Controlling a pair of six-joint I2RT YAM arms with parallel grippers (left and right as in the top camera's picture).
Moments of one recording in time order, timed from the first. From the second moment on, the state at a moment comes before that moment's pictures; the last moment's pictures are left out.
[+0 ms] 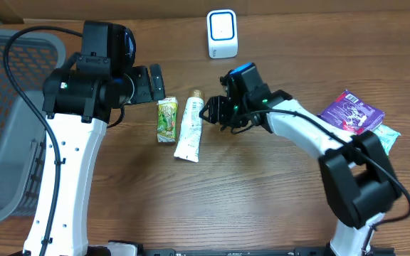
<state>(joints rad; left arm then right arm) -0.15 1.52 1.76 -1.26 -0.04 -0.29 0.52 1.97 1.30 -0.31 -0.53 0.65</state>
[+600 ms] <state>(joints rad) -0.15 1.52 1.76 -1.26 -0.04 -0.29 0.60 2.11 1.30 -0.19 -0.64 0.79</state>
